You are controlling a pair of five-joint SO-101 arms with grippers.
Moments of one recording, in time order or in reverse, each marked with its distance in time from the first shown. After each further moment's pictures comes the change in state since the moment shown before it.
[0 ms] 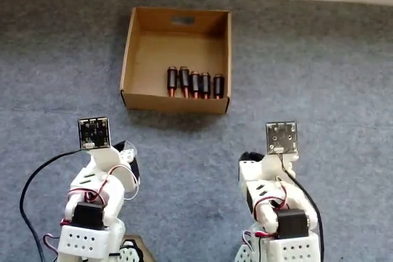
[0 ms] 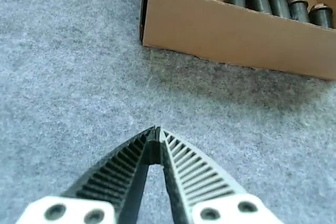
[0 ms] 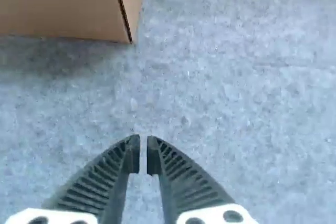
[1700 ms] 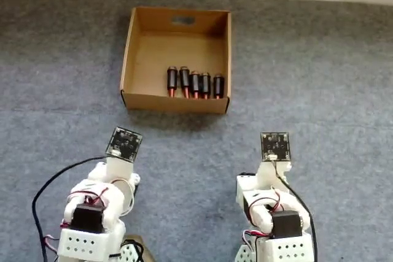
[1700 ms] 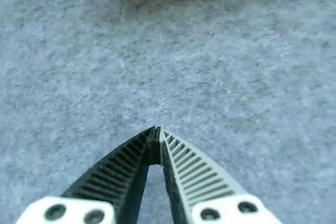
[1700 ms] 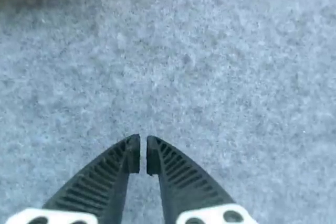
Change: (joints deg) left arm -0.2 -3.9 0.0 18.8 -25.1; right arm 0.0 -8.1 8.6 9.1 -1.1
